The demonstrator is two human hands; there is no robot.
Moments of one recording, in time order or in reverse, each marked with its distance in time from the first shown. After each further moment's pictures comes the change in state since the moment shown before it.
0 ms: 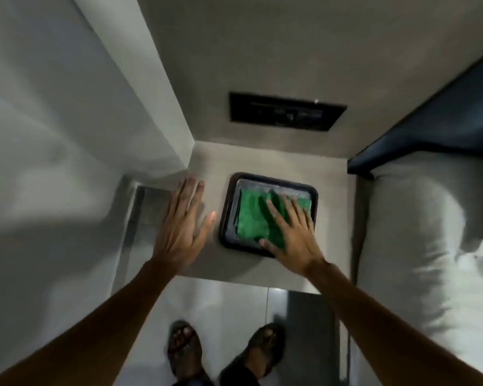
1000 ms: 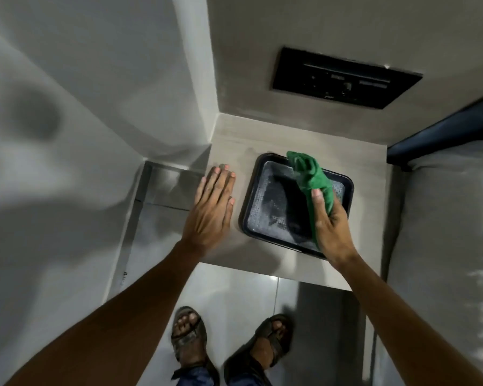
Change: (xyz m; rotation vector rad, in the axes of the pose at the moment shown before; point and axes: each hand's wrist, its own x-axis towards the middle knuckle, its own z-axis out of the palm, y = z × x) left_hand -0.004 -0.049 0.068 0.120 -0.092 0.013; right_hand 0.013 -0.033 0.006 1.034 0.284 0.274
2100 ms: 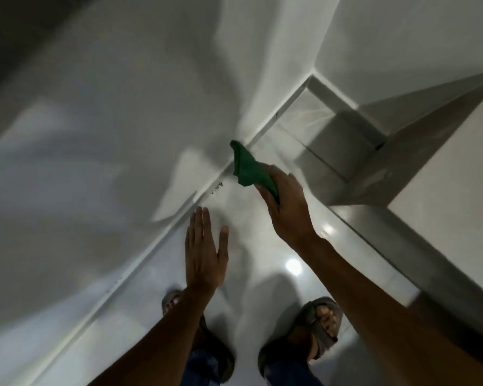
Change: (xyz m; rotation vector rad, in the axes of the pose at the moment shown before) left_hand -0.378 -0.157 0.138 -0.350 0.118 -1.123; right_hand -0.092 0.177 0.375 -0.565 -0.666 -0.596
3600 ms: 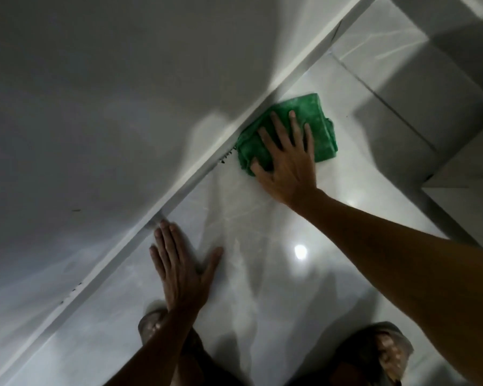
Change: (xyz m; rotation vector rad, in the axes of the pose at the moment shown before) left_hand 0.010 -0.212 0.143 0.231 0.149 -0.059; right_hand 0.078 0.162 0.176 -0.715 -0.028 -0.141
